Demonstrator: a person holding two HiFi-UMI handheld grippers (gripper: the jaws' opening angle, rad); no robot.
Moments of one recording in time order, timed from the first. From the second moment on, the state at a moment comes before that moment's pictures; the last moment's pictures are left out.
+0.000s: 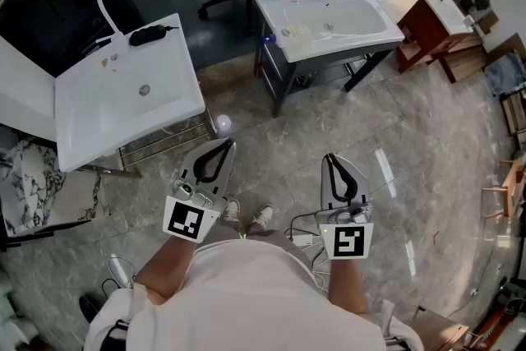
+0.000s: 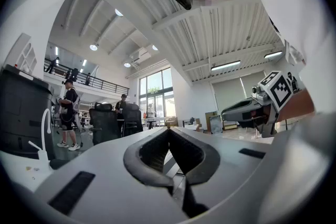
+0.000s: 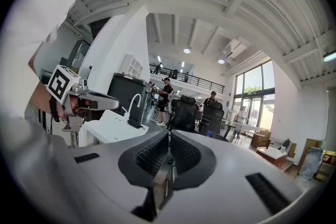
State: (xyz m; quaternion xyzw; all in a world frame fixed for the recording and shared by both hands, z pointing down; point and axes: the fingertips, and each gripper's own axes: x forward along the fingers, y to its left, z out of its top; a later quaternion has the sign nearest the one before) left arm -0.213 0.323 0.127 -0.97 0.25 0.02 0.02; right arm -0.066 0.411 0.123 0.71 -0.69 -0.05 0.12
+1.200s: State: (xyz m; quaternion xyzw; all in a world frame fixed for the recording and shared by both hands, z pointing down) left arm -0.137 0.321 0.159 -0.97 0.26 0.01 0.01; right arm 0.014 0.412 0.144 0.71 -0.70 -0.04 0.10
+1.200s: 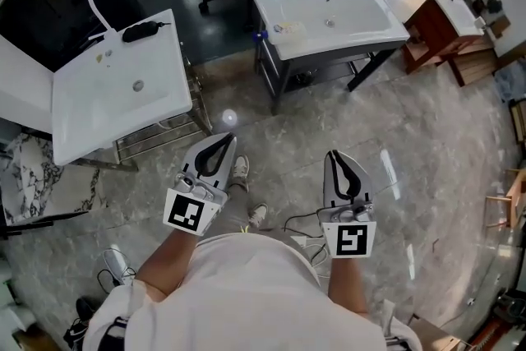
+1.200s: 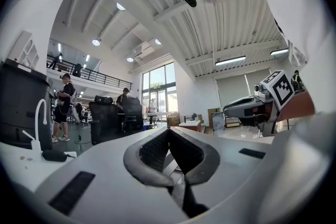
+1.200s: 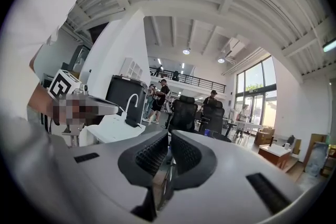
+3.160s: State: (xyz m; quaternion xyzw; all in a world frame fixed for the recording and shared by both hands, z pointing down) left arm 0.050 0.023 0.182 -0.97 0.25 0.02 -0.05; right arm 0.174 0.091 0.151 0.68 -0.72 -0.04 0.15
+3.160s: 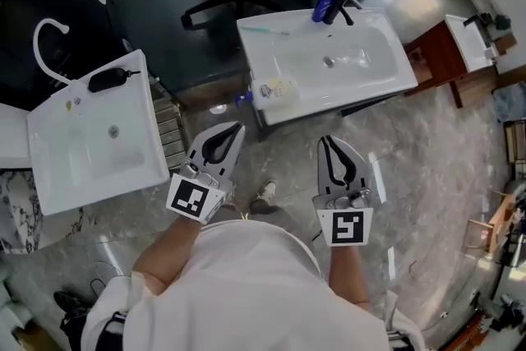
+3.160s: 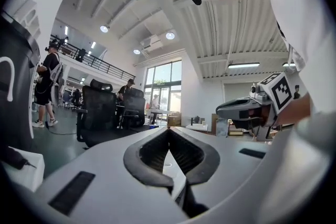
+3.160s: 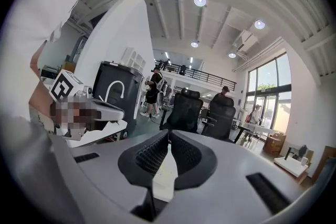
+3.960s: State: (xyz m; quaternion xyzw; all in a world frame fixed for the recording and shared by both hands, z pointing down) left arm 0.019 0.009 0.215 -0.94 0.33 0.00 -0.07; right arm 0.155 0.046 0.193 0.60 -0.78 -0.04 0.17
